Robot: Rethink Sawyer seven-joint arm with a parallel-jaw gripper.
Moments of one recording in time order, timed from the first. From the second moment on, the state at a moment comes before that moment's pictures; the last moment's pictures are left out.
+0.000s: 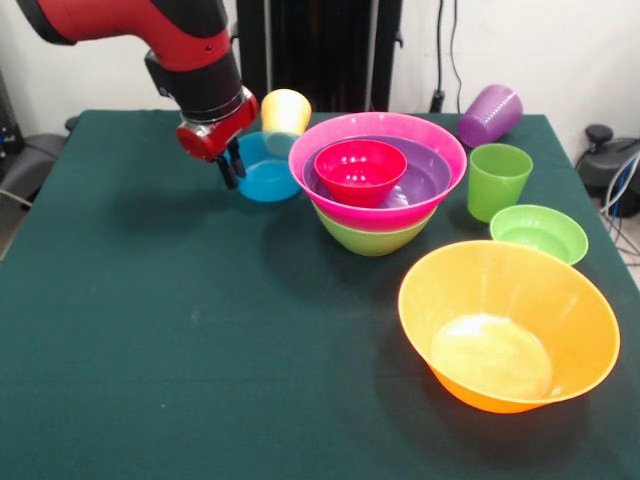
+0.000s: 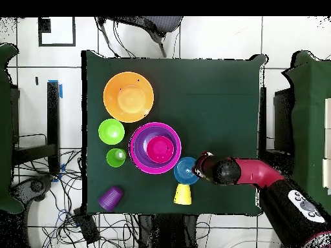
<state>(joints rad) -0.97 -0.47 0.49 1.86 -0.67 0.53 0.74</state>
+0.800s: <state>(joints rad) -1.11 -0.71 0.63 1.87 -0.47 0.68 0.74</state>
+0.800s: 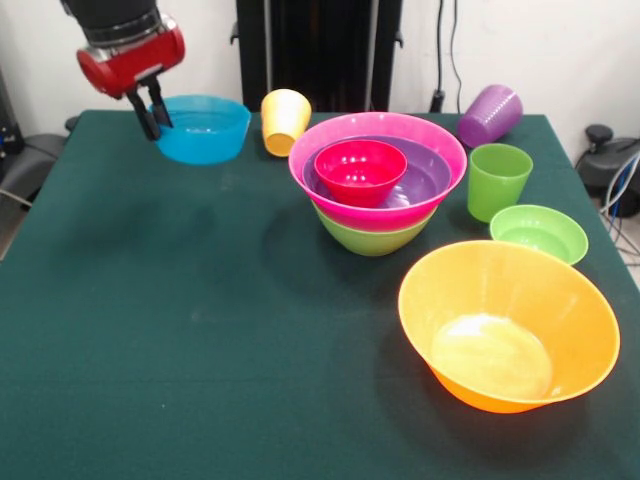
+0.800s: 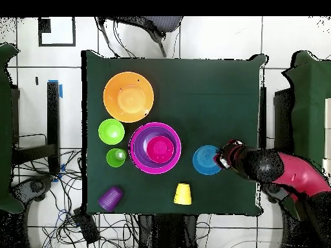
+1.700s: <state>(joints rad) -1.20 -0.72 0.83 1.90 -0.24 0.68 0.74</state>
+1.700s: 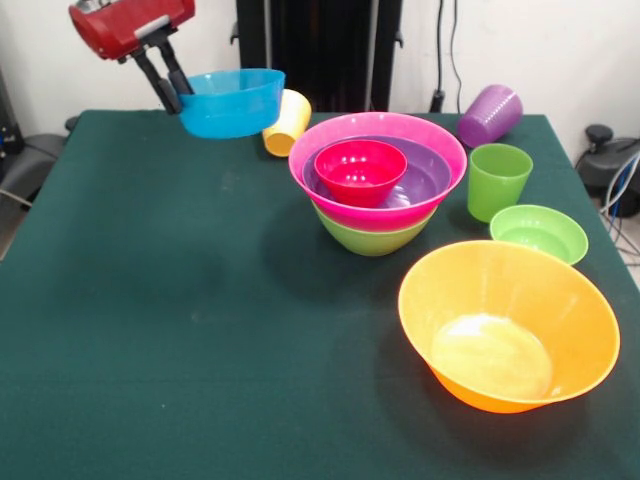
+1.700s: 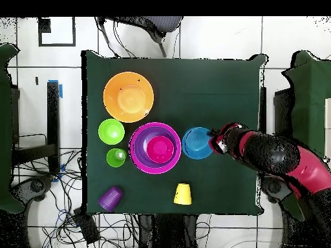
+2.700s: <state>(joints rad) -1.04 -0.71 0.79 1.91 -0.24 0.50 0.74</state>
